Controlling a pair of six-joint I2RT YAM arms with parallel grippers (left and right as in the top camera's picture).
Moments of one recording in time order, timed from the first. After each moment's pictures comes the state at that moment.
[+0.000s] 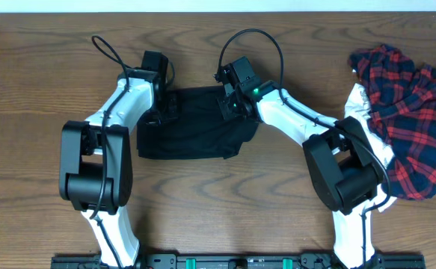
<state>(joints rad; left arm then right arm) -0.14 2.01 1.38 -0.81 0.02 -0.30 0.54 2.13 1.49 -0.43 -0.14 0.18</state>
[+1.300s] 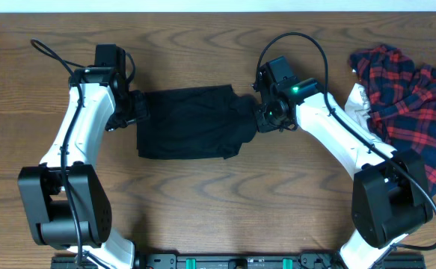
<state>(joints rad) 0.02 1.78 1.37 -1.00 -0.01 -0.30 0.43 1.84 1.35 -0.79 -0.09 0.18</state>
